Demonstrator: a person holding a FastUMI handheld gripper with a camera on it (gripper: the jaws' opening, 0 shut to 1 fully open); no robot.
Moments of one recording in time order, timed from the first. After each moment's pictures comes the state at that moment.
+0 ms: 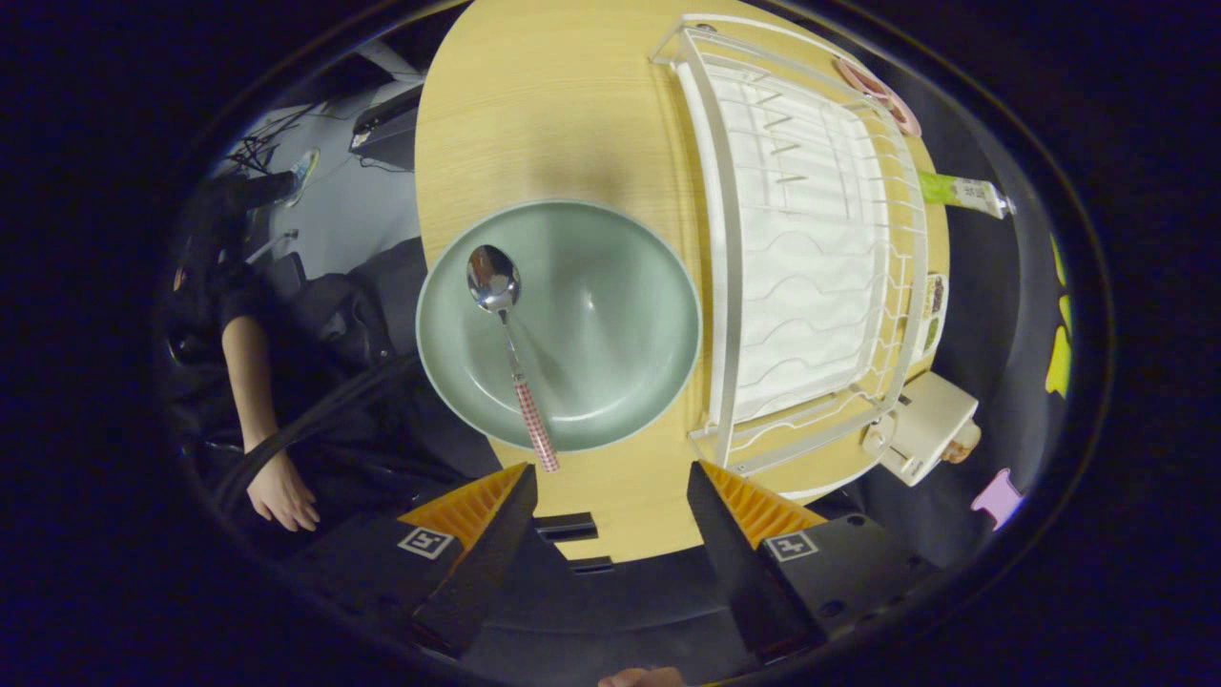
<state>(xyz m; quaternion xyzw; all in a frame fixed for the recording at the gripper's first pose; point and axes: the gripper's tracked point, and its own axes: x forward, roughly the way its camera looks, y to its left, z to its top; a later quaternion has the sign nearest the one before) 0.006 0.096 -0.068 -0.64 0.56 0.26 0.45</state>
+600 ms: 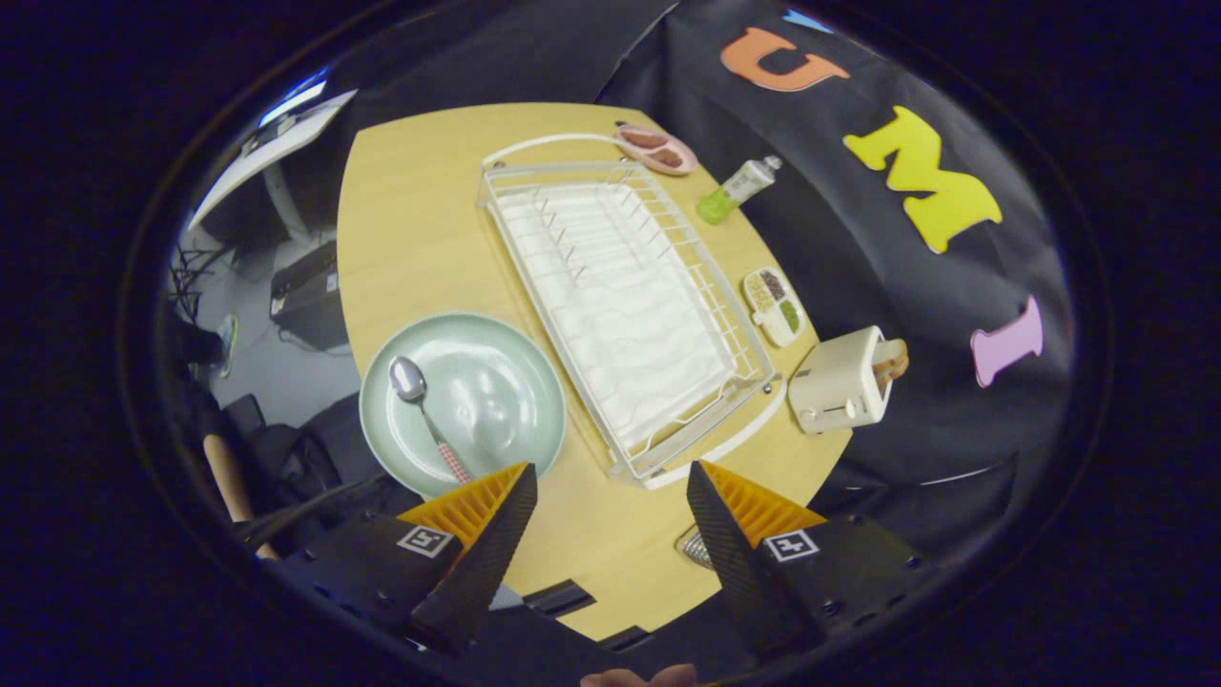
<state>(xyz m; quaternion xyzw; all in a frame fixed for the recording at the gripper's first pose) 0.028 0.058 -0.018 -0.45 0.40 0.27 0.75</state>
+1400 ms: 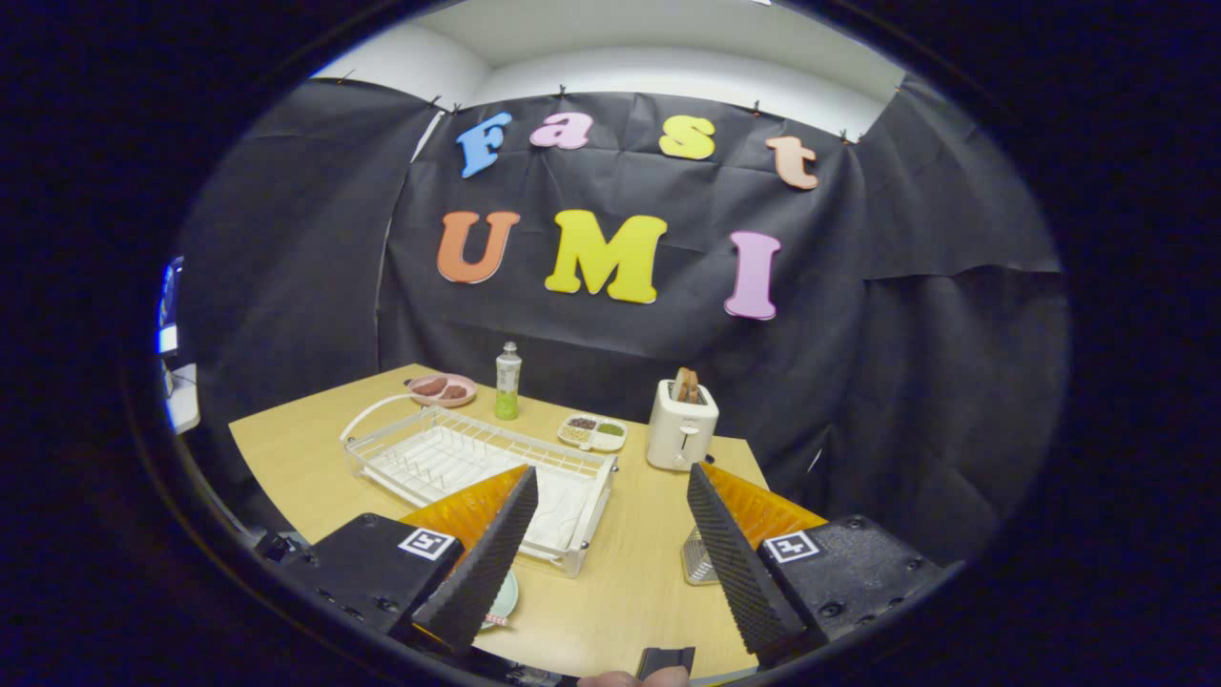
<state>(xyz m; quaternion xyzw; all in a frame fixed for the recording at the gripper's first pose) -0.001 -0.022 0.036 -0.08 0.12 0.09 0.99</state>
